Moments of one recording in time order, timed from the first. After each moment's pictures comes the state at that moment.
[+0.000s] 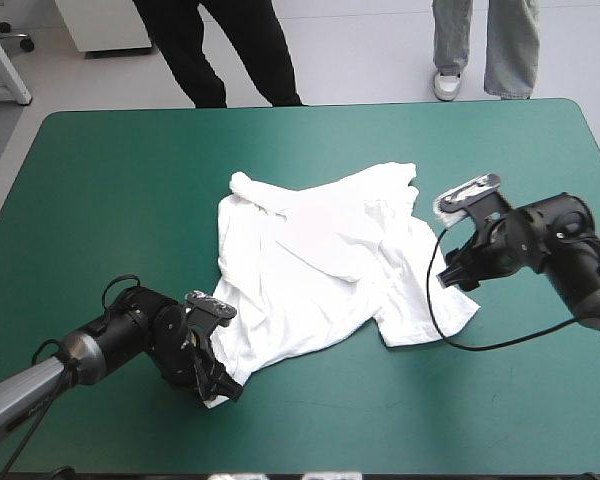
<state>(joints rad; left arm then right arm) -0.58 1.36 -0.71 -0.16 0.96 0.03 0.29 1.31 -1.16 -0.12 1.02 -0.18</state>
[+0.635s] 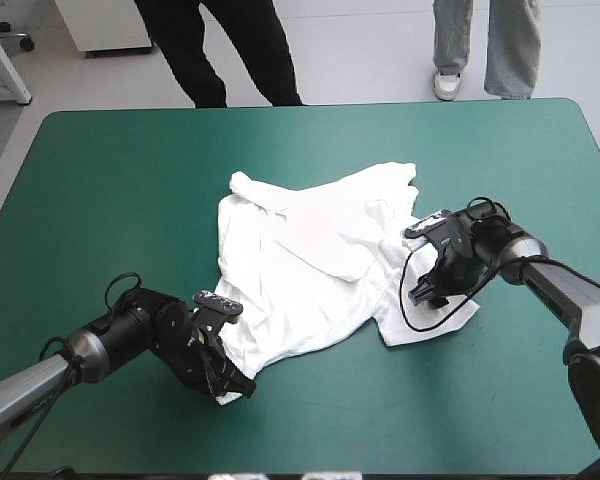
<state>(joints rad) -0.58 1.37 -0.71 -0.27 0.90 0.06 0.31 1.68 -1.11 -0.10 0.90 -0.15</state>
